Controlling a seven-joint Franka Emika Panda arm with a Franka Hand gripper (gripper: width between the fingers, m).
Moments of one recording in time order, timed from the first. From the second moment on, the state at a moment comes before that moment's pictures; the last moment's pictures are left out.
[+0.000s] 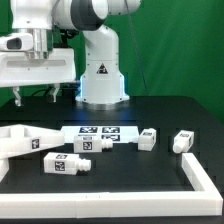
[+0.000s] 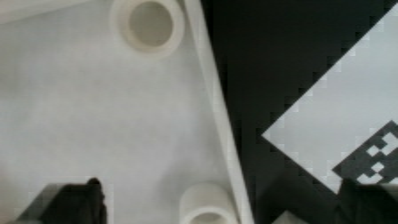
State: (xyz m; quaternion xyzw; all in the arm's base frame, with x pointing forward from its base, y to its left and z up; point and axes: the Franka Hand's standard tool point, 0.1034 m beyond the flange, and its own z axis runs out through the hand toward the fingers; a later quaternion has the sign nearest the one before) arm 0.360 -0.176 0.099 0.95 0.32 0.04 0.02
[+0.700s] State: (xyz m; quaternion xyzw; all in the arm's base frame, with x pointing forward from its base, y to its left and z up) arm 0.390 -0.190 0.105 0.96 0.28 0.02 0.01
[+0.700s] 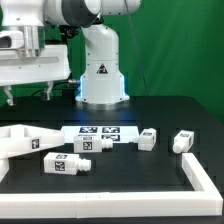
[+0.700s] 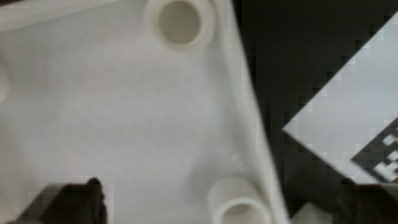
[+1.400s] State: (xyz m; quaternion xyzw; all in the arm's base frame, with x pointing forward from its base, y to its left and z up) arm 0.440 -0.199 0.110 0.96 0.28 -0.04 -0.02
